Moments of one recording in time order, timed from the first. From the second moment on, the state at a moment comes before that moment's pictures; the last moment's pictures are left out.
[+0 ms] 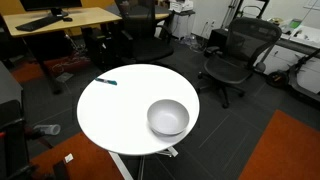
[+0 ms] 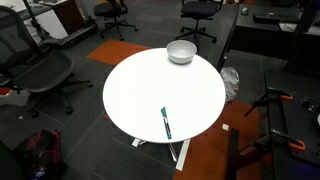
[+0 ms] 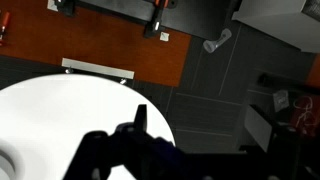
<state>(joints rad) 0.15 -0.67 -0.09 -2.60 0.20 1.82 -0.23</state>
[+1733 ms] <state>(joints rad) 0.14 -0.34 0.18 -2.60 0.22 2.32 0.30</state>
